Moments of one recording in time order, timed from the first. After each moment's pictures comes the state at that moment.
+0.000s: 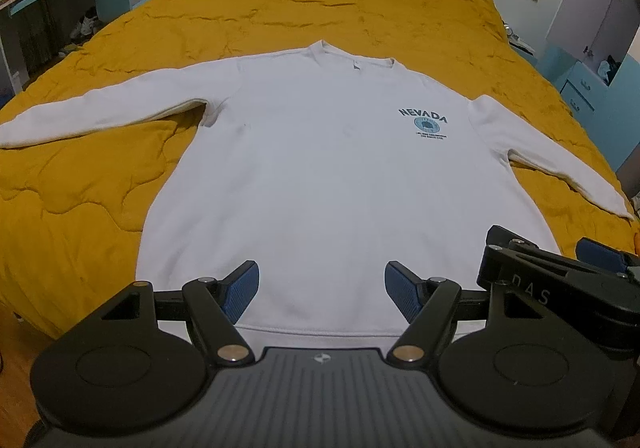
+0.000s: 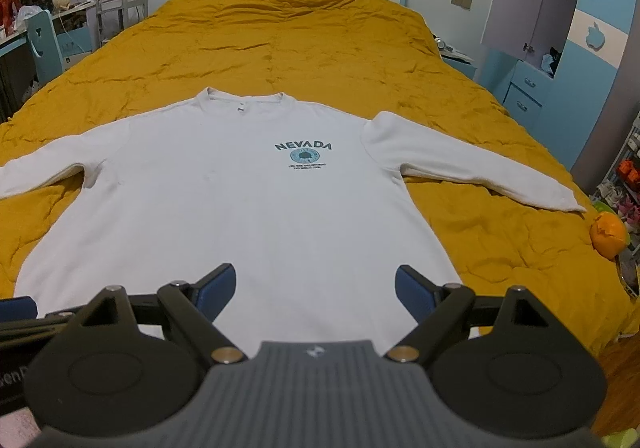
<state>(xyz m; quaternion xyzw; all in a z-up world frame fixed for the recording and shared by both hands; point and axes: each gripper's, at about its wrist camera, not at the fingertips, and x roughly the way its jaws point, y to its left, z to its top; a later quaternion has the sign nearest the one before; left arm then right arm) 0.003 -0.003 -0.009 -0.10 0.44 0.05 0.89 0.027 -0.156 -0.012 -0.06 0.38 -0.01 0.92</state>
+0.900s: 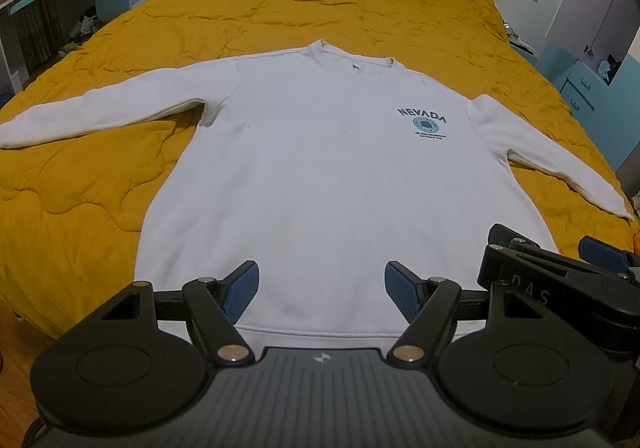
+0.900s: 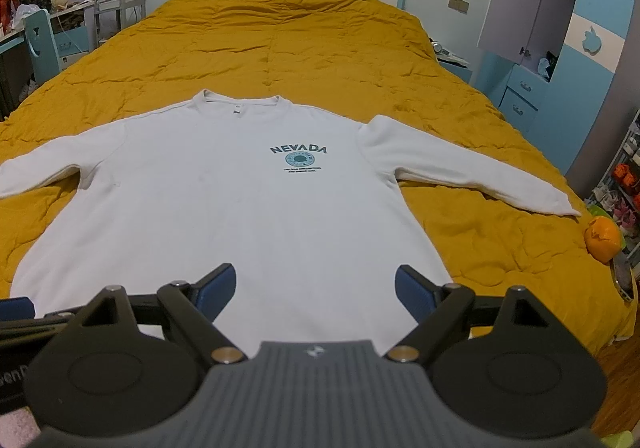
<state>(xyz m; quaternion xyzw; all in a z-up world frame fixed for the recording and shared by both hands) 0.003 -0.005 -0.007 -0.10 0.44 0.05 0.89 0.025 -0.153 -0.008 -0.06 0.37 -0.01 0.93</state>
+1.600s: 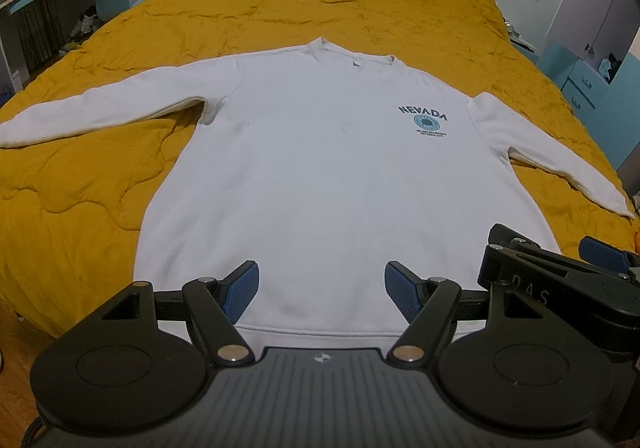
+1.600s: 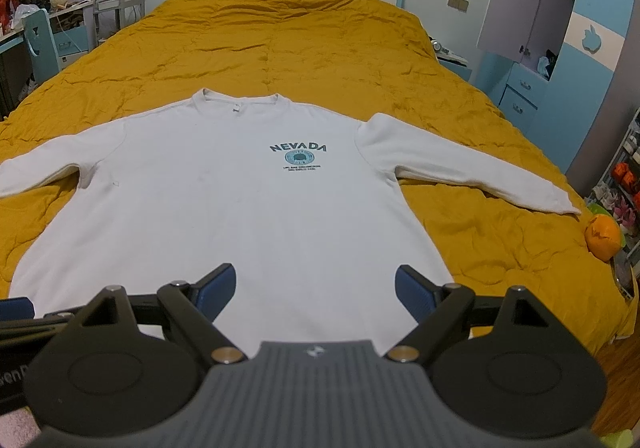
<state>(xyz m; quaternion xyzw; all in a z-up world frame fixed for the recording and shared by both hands) 0.005 -0.004 -0.007 -0.10 0.45 0.05 0.89 0.026 -0.153 -0.008 -0.06 0.37 -0.01 0.92</state>
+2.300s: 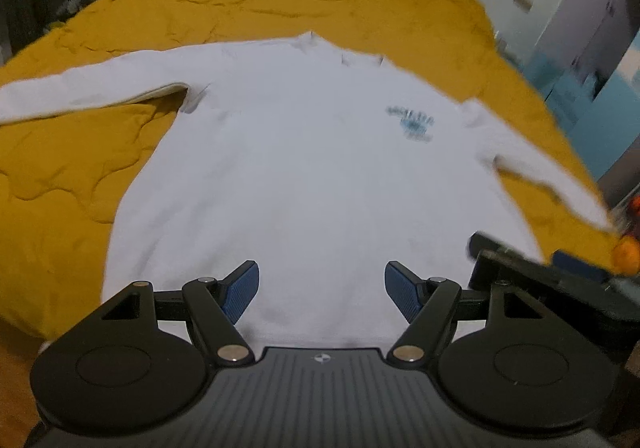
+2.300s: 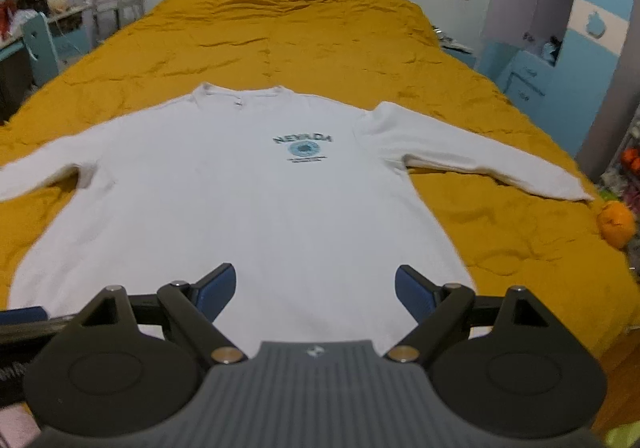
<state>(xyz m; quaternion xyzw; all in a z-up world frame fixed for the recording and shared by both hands) 0.014 0.017 -0.018 -0.16 0.43 0.01 0.89 0.043 -0.157 -0.021 -0.03 0.38 0.01 0.92</state>
